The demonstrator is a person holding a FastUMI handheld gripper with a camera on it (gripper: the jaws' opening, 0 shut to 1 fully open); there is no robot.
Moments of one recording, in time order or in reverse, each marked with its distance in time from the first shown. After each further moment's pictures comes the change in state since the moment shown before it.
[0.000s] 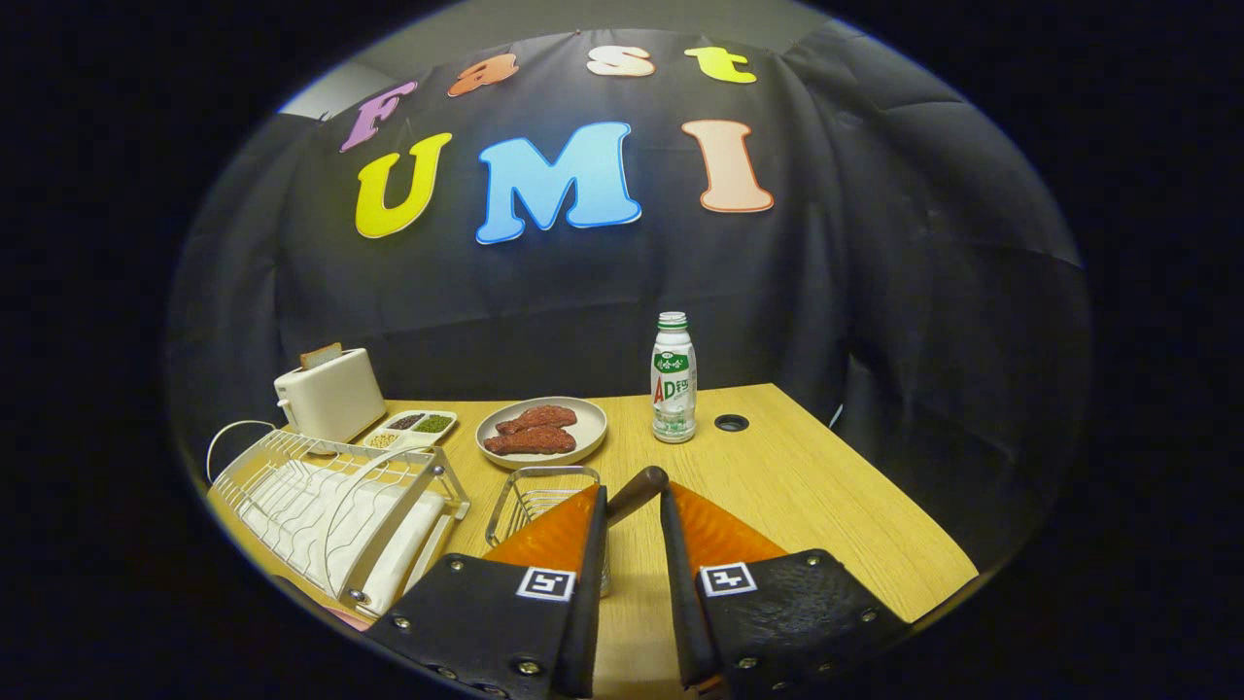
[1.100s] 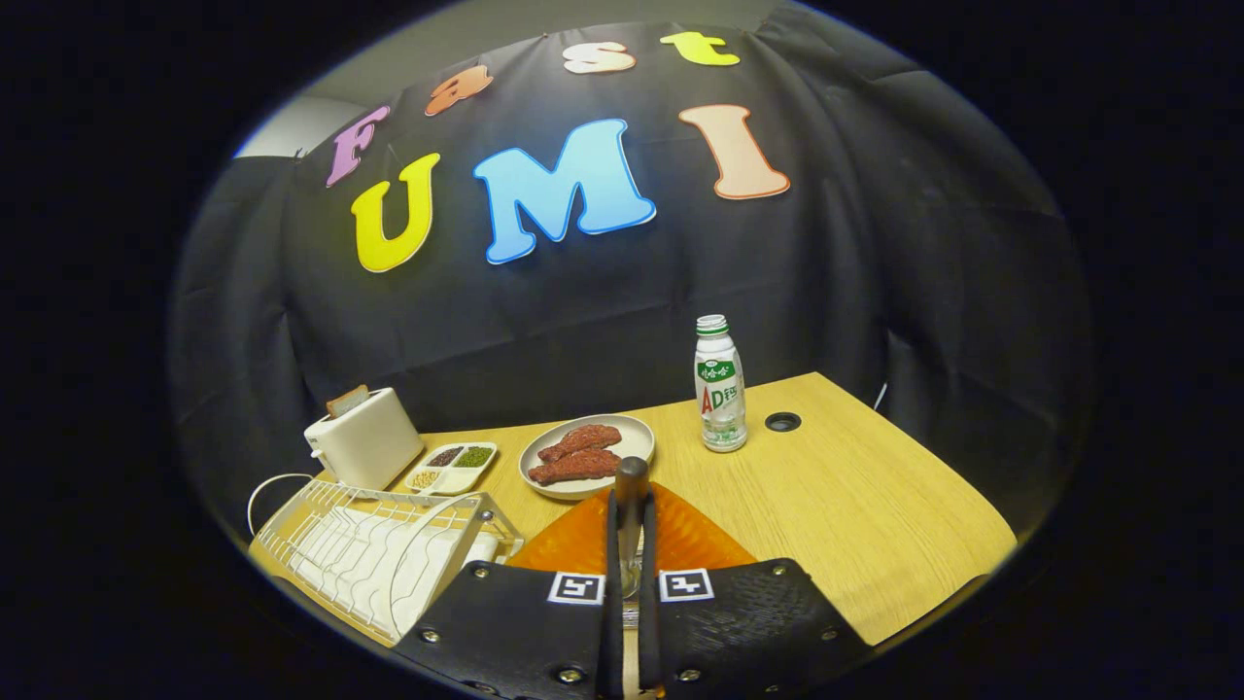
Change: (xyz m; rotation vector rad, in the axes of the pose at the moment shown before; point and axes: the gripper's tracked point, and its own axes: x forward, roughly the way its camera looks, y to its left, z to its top) arm 0.017 0.035 0.032 0.122 0.011 0.089
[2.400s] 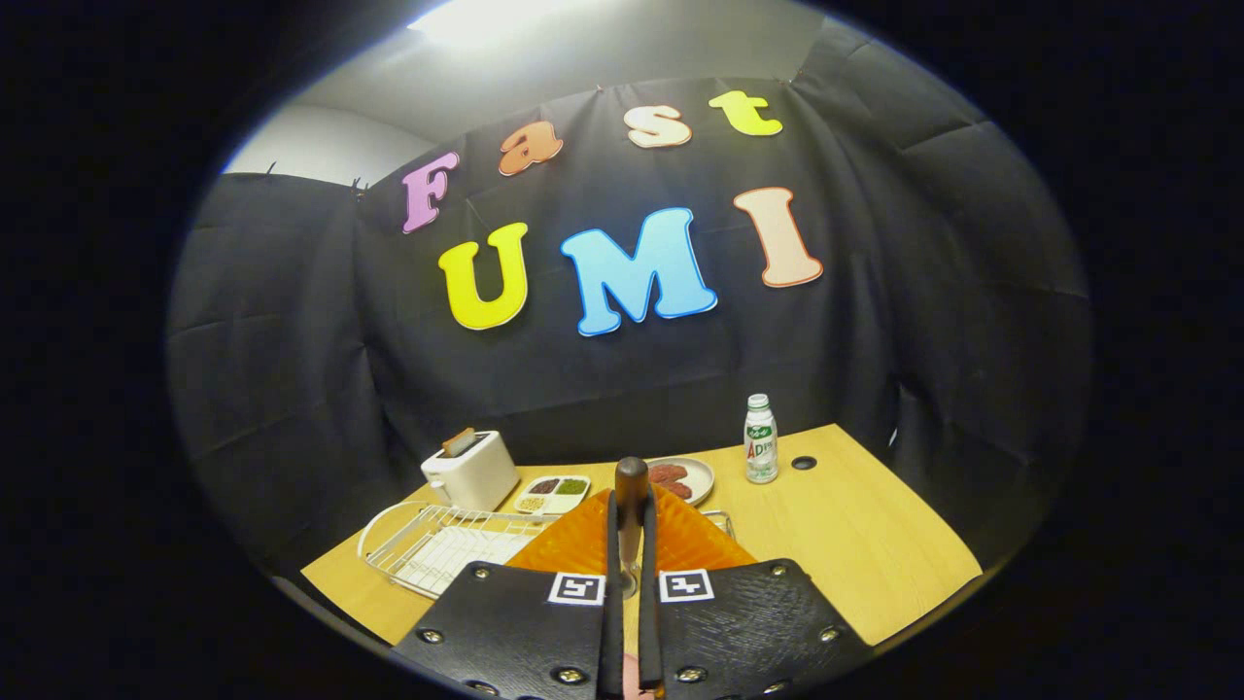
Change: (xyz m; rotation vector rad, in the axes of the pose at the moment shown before) arm -0.193 0.093 0.055 -0.037 -0.096 0.136
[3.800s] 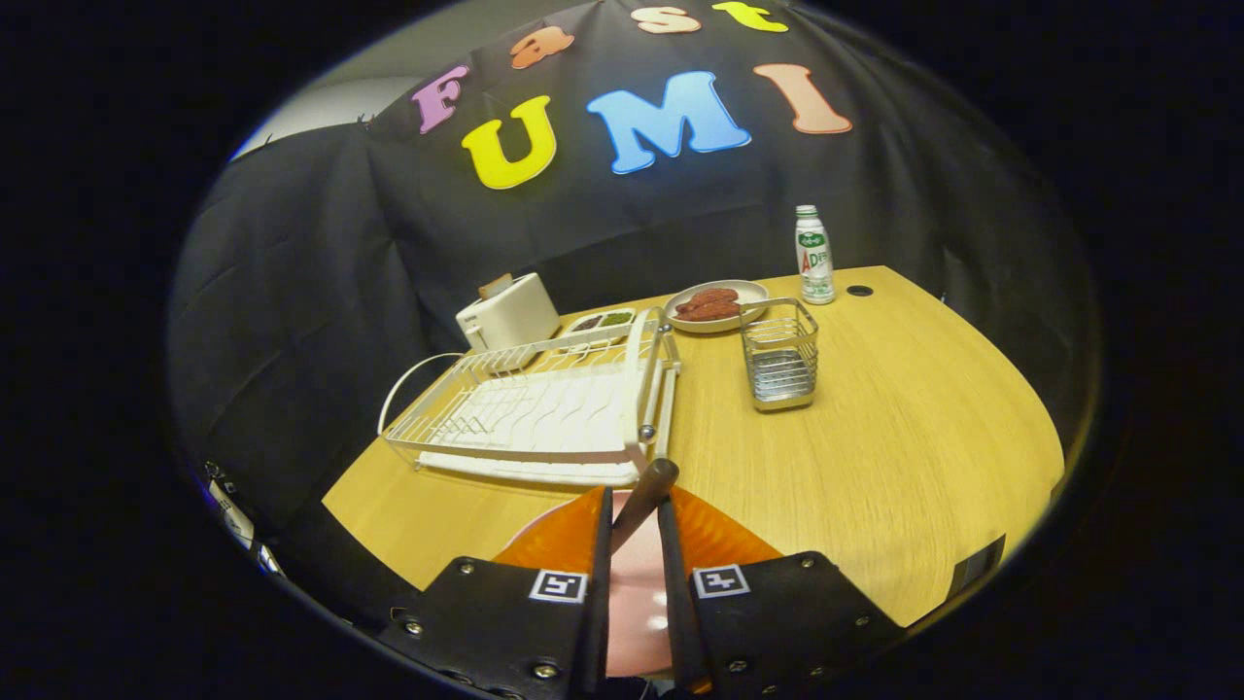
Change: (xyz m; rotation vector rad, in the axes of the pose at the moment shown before) arm -0.014 0.008 -0.188 0.039 0.381 0.061
